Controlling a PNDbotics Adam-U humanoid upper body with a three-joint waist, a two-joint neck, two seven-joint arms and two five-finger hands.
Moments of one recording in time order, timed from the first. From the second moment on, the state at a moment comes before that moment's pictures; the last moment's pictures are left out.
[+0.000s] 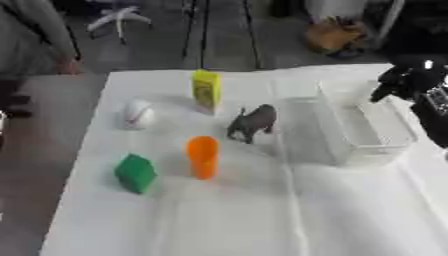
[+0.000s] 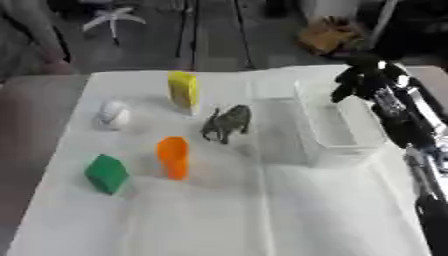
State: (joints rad) left arm -0.19 0.30 0.08 -1.76 -0.11 -0.13 0.13; right arm -0.21 -0.44 -0.12 -1.70 -0.32 -0.36 0.39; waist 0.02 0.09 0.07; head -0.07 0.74
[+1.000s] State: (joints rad) left arm -0.19 0.30 0.08 -1.76 -0.13 -0.12 0.11; right arm -0.21 -0.44 -0.12 -1.70 -0.32 -0.36 0.39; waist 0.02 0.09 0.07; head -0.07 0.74
